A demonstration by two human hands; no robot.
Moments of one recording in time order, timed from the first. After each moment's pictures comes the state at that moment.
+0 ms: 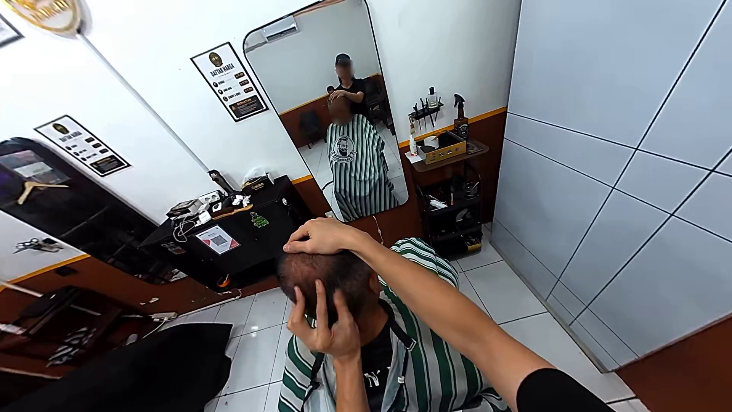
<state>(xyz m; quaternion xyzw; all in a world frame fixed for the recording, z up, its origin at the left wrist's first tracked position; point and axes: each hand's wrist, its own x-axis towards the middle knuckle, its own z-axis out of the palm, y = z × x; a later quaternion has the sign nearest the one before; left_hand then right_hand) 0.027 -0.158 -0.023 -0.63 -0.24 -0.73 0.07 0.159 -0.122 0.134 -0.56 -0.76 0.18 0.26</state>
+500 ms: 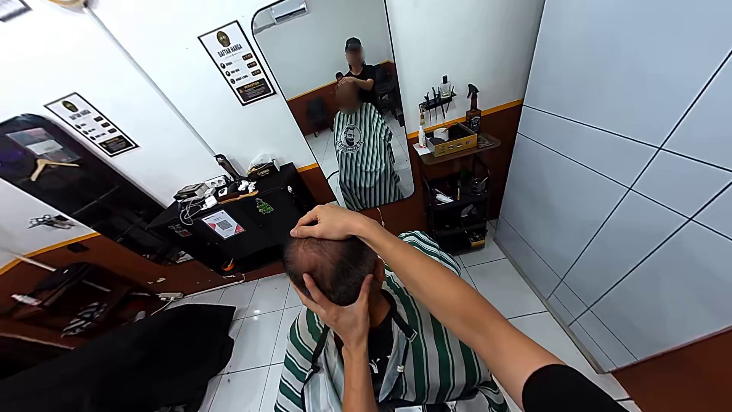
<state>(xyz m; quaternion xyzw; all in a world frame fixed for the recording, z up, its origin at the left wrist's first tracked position) 0.034 -0.172 -0.041 -0.65 -0.34 -0.67 -0.07 0.164 -0.121 0.130 -0.55 -0.76 0.20 0.28</state>
